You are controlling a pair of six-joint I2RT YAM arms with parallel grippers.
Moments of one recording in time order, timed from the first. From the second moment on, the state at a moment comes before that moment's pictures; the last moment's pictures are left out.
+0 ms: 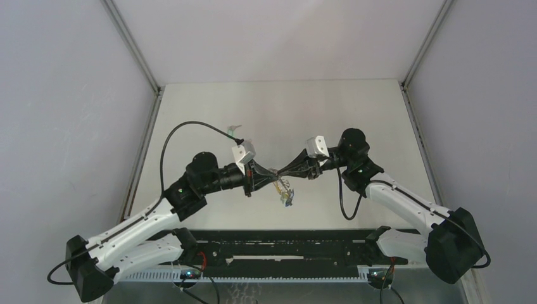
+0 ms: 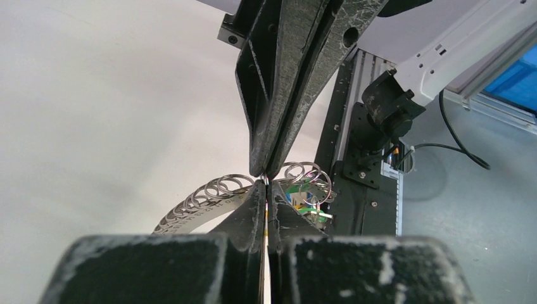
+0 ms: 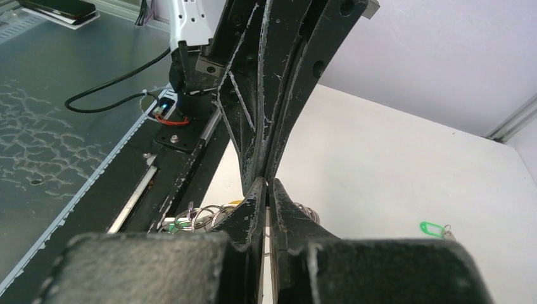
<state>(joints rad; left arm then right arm) -0.83 0.86 0.69 0.07 0.45 -0.19 0.59 1.15 0.73 0.47 -1.21 -0.16</state>
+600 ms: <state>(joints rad) -0.84 0.85 0.73 -0.22 -0.08 -0.70 0.72 1.03 0.73 0.27 -0.84 -0.30</state>
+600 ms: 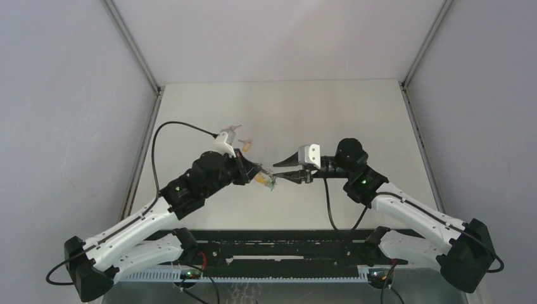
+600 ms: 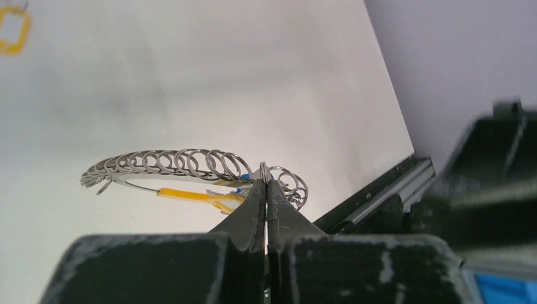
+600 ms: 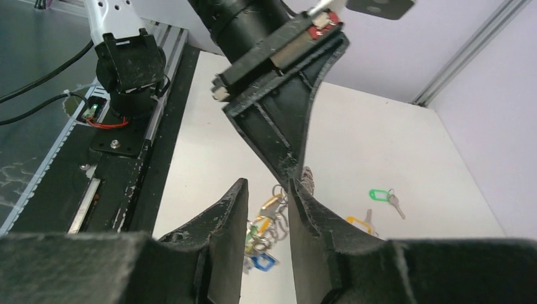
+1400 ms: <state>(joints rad) -0.84 0.87 0.78 -0.43 -0.36 -1.33 1.01 1.38 0.60 0.75 -0.23 -0.27</state>
